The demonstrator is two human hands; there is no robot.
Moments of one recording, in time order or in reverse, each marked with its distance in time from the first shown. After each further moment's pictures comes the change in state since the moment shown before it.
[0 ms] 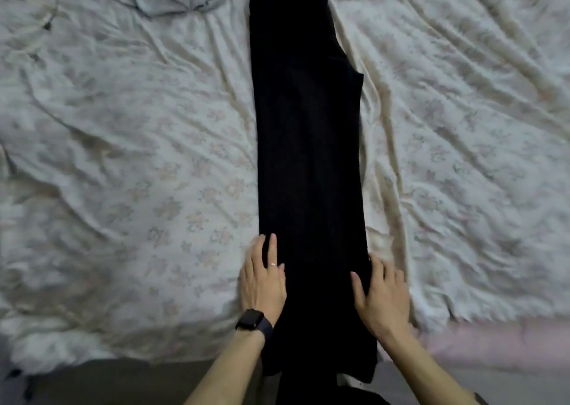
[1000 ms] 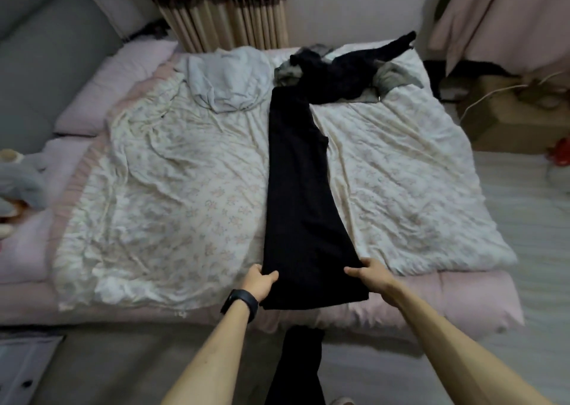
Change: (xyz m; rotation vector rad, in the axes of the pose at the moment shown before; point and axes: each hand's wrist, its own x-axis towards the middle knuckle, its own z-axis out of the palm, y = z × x) left_hand -0.200 0.030 -0.119 -0.809 -0.373 -0.518; right_hand -0.149 0.037 -0.164 0.701 -0.532 0.240
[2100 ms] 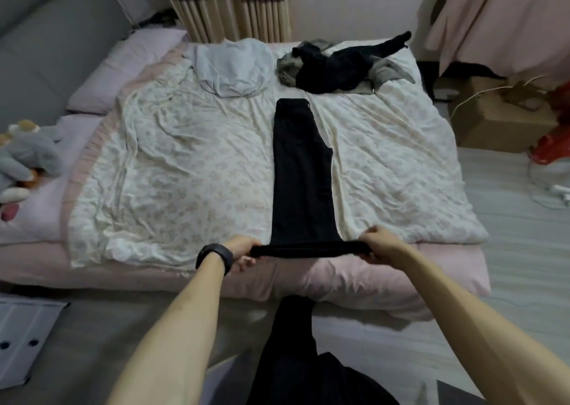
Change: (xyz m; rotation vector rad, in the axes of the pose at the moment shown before) left_hand -0.091 -0.008 -0.040 -0.033 -0.231 -0.131; right_hand -0.093 0.005 -0.024 0.031 0.050 -0.007
